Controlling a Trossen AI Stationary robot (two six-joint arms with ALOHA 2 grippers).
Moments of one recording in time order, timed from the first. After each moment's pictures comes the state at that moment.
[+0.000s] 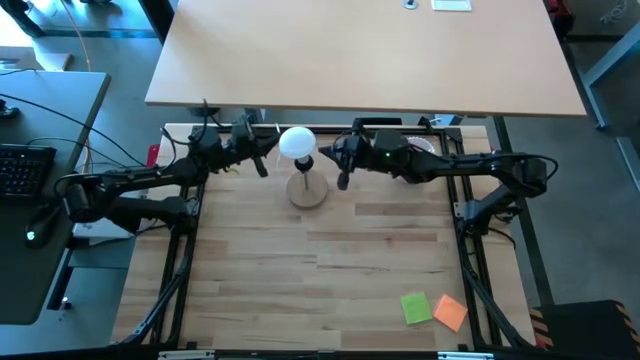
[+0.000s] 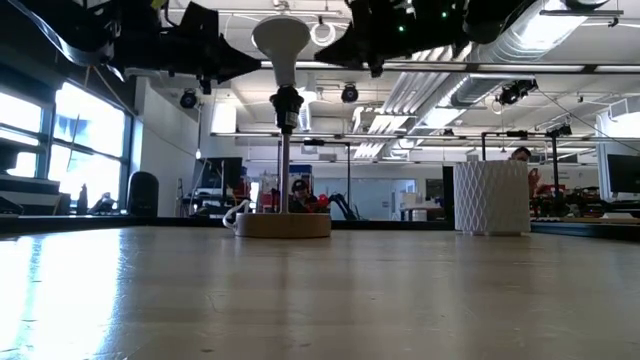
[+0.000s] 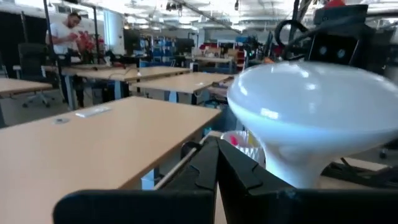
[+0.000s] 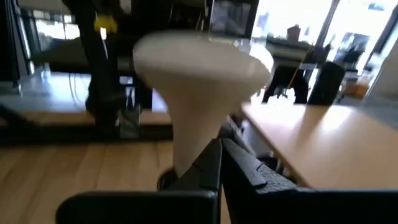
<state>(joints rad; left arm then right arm) 0.55 1.06 0.50 0.66 0.15 -0.05 -0.26 1.52 0.99 0.42 0.00 -0.15</state>
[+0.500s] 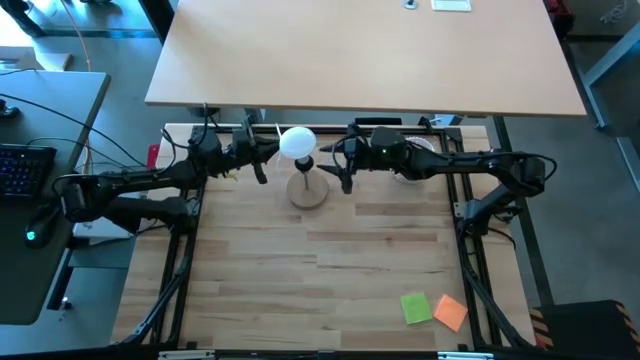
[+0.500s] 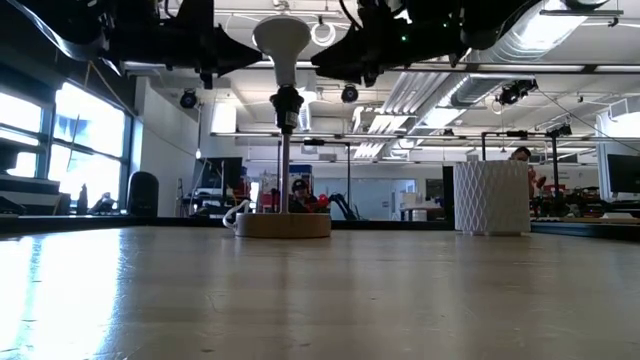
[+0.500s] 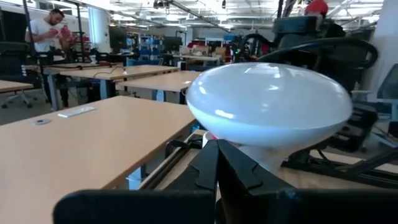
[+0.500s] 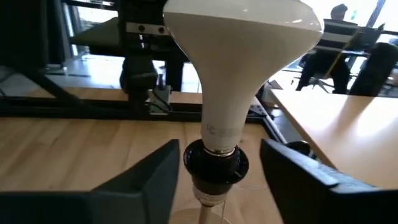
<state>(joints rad) 0.47 1.03 0.50 0.62 0.13 -0.05 -0.30 1.54 0.99 0.38 -0.19 -0.16</state>
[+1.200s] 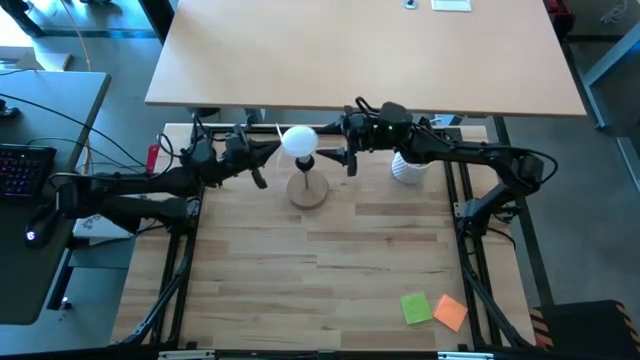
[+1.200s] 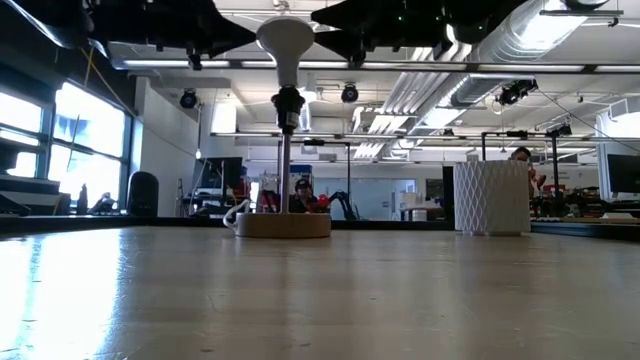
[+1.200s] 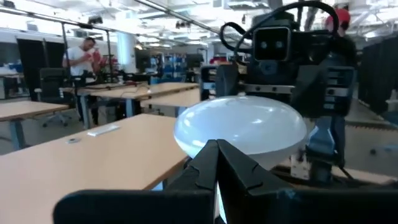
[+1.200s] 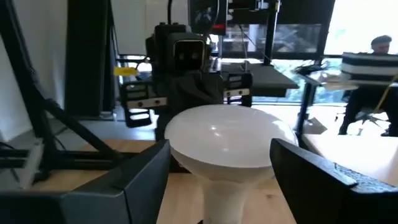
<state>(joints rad) 0.31 0.97 0.50 0.63 -0.13 0.03 -0.39 1.56 1.13 0.43 -0.48 -0.03</state>
